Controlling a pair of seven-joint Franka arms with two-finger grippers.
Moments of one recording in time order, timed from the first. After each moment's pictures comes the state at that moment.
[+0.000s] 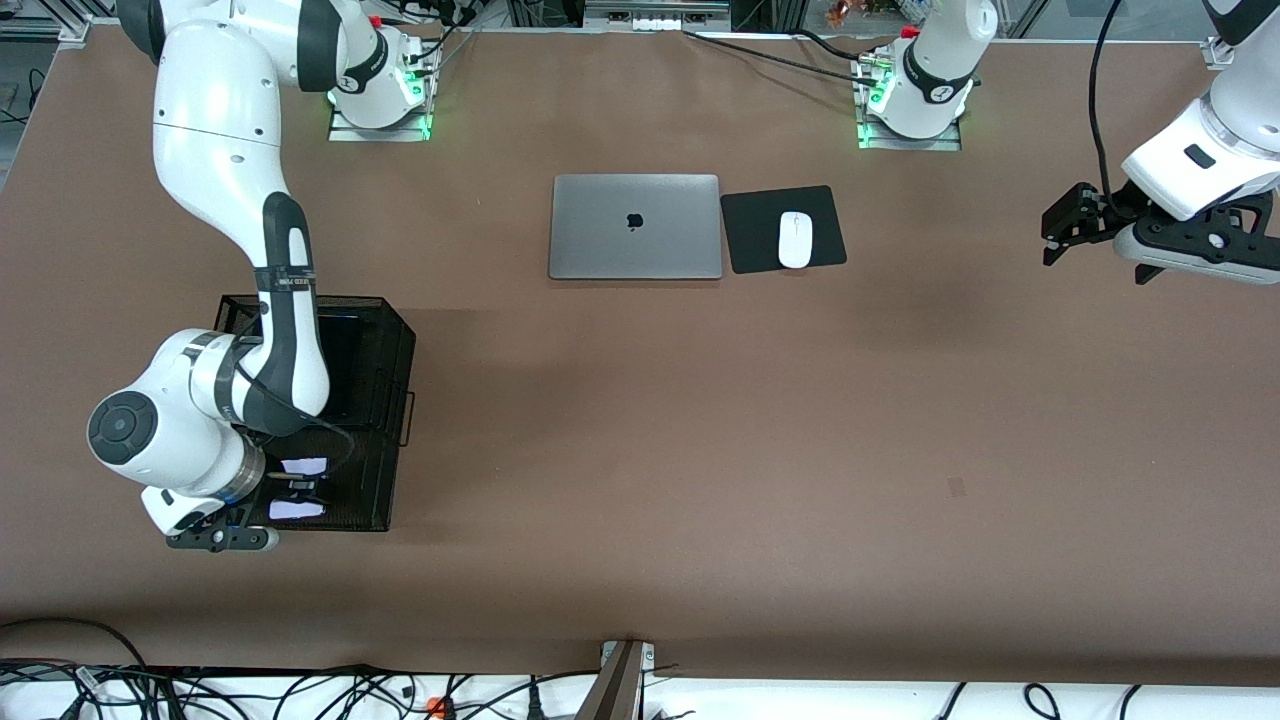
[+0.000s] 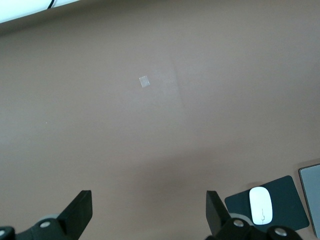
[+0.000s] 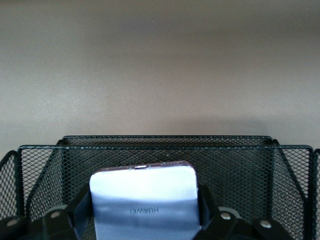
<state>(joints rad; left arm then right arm) 0.11 -0.07 -0.18 -1.75 0.03 1.74 0.15 0.40 0.94 -0.53 -1.25 0.50 2.18 -0.17</state>
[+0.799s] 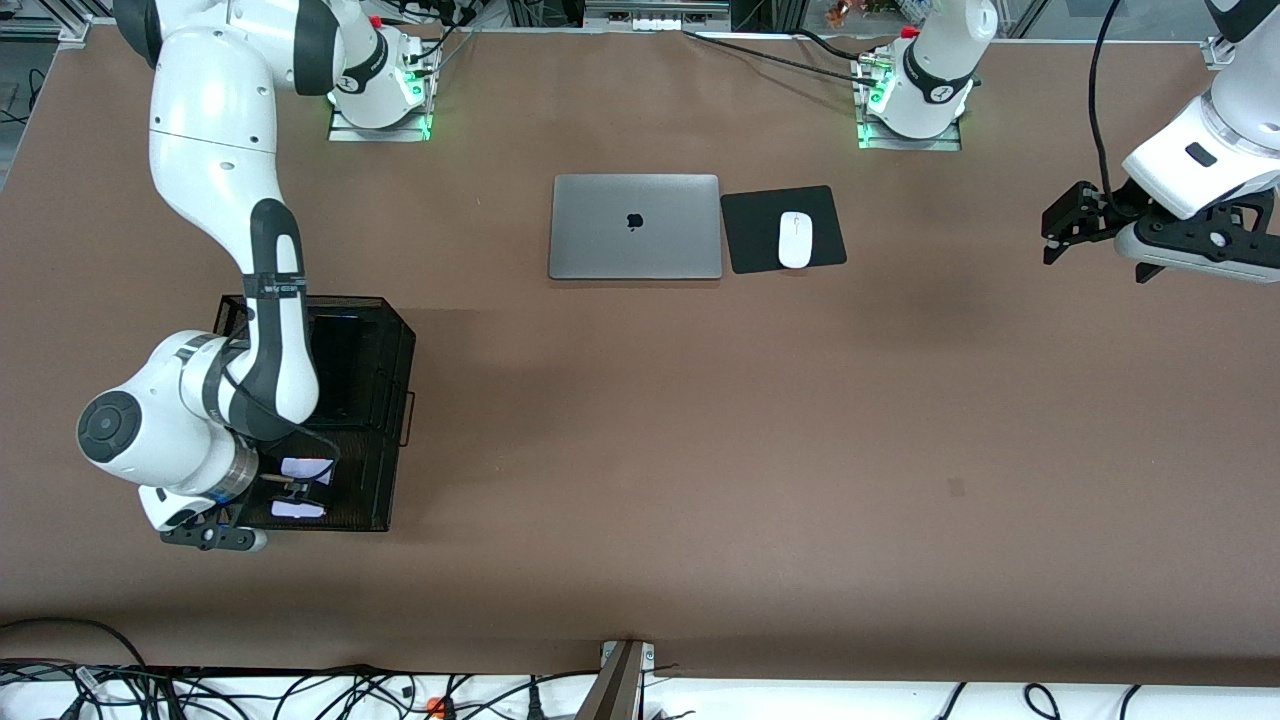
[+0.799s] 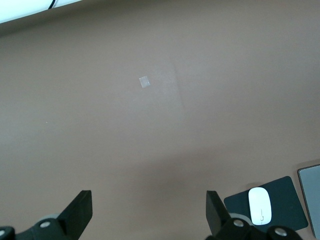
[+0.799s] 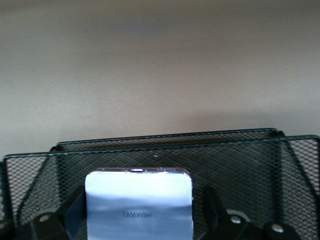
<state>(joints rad) 0.10 -0.07 -0.18 -1.74 0.03 1.74 0.15 0.37 0.95 -0.53 -1.27 0.58 2.19 -0.16</state>
